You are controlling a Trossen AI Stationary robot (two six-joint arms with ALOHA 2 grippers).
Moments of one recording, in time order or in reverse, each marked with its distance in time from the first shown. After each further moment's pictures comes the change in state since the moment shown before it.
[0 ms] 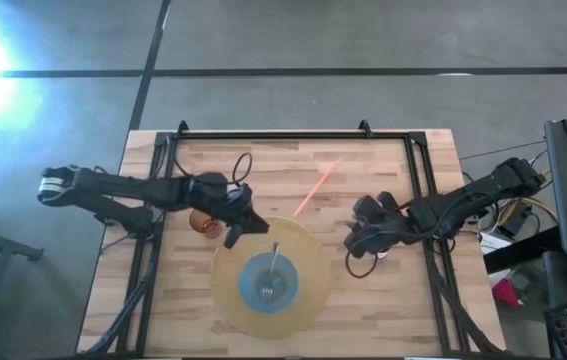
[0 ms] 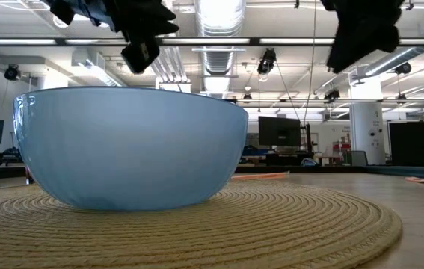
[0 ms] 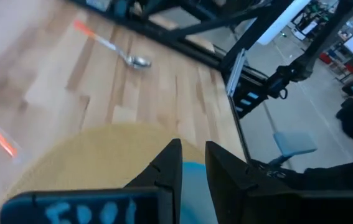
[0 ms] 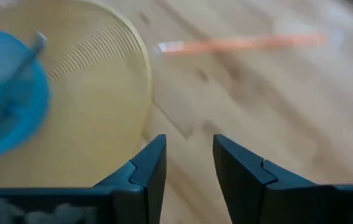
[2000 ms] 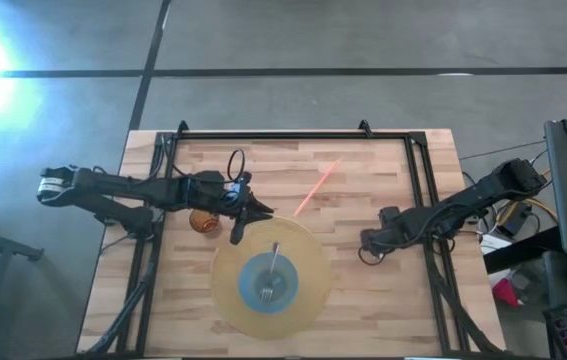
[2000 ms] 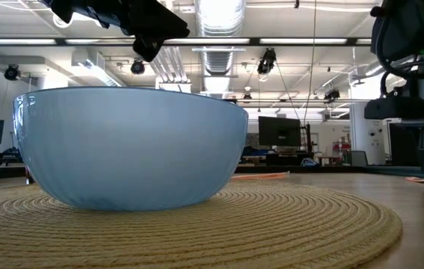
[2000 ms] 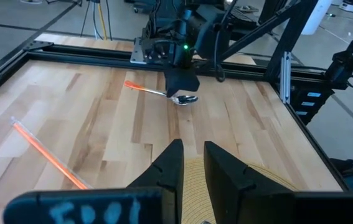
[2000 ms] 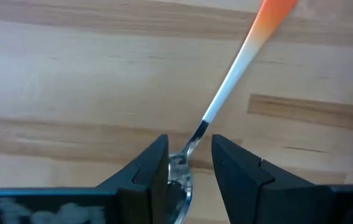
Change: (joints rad) left arm -0.001 -0.005 -0.009 0.076 -0.194 0.326; right arm -0.044 -0.005 -0.472 0.055 -0.394 0.813
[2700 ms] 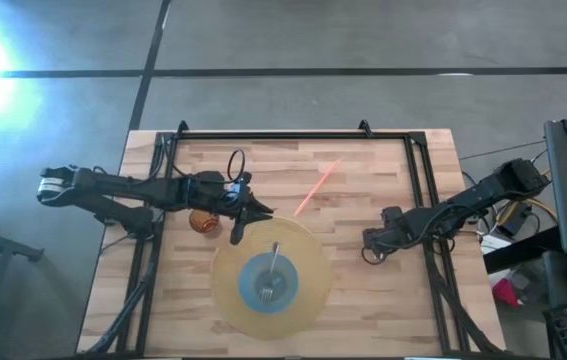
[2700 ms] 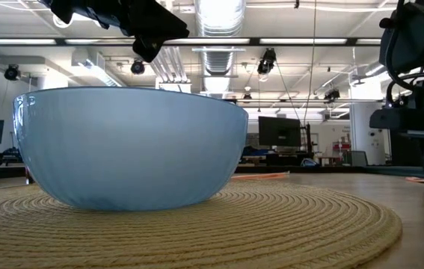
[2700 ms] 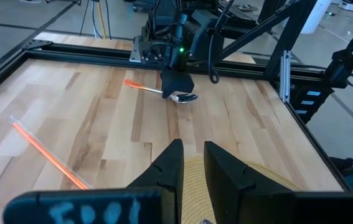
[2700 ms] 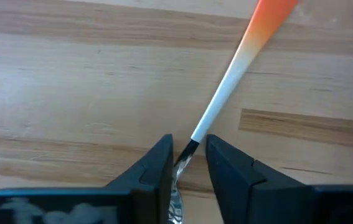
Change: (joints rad) left arm -0.001 0.000 -0.003 0.000 0.002 0.001; right arm -0.002 -0.002 -0.087 0.079 0.029 0.007
